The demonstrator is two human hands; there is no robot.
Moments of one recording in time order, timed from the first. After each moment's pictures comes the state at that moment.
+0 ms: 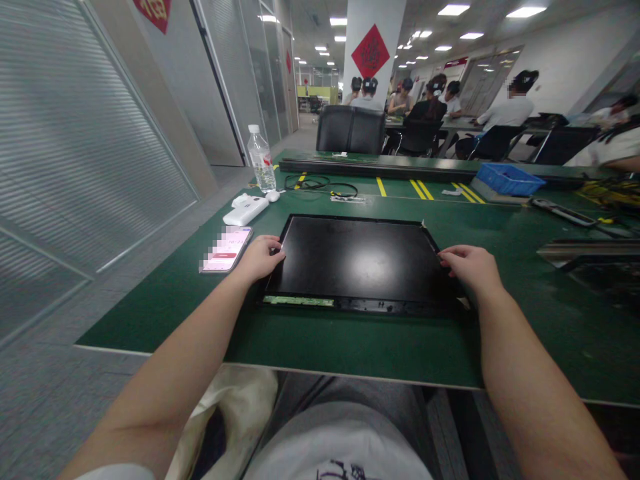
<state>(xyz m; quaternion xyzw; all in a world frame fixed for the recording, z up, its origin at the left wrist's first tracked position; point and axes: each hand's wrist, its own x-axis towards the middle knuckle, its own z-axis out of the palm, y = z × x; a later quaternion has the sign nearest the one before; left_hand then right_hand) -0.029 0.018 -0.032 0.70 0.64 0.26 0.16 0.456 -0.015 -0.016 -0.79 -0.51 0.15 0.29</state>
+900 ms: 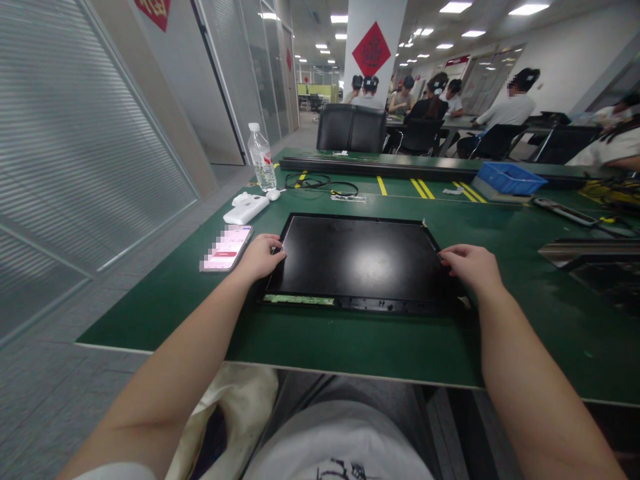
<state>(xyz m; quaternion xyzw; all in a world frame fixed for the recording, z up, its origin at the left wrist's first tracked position) -0.027 0.016 -0.030 0.71 0.65 0.24 0.13 0.457 -0.014 -0.017 -0.79 -0.52 0.14 0.29</state>
